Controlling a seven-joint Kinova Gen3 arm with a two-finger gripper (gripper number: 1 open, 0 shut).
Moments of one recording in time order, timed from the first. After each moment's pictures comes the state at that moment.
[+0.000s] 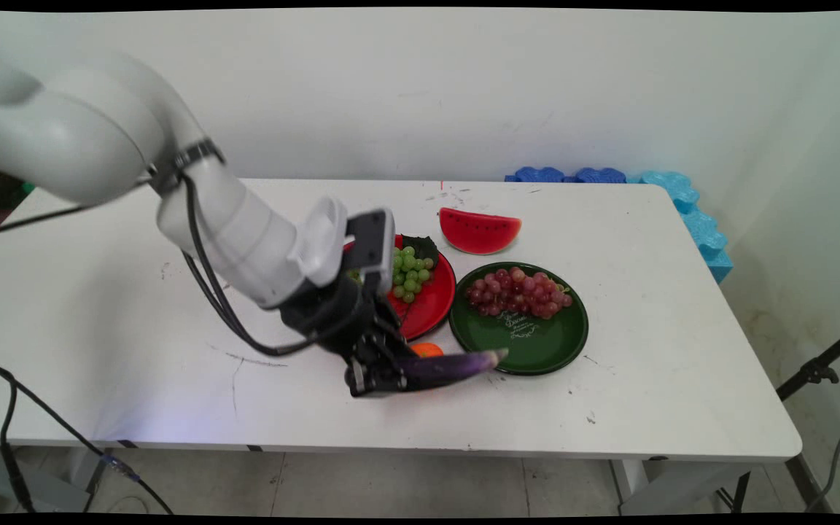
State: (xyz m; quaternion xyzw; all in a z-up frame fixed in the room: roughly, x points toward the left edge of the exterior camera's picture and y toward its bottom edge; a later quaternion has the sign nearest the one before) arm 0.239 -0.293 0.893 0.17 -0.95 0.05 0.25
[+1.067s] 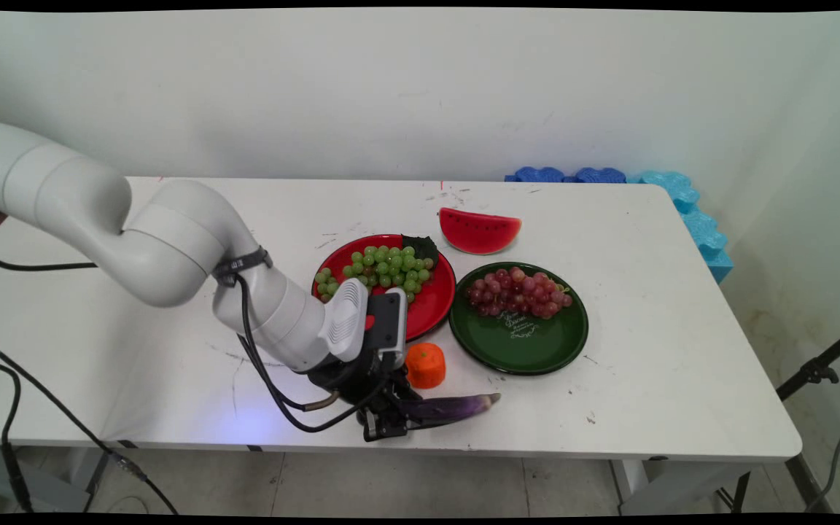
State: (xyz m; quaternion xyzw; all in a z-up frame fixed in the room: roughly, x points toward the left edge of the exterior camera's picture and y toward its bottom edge) arm 0.232 -0.291 0.795 0.16 -0.96 0.05 0.24
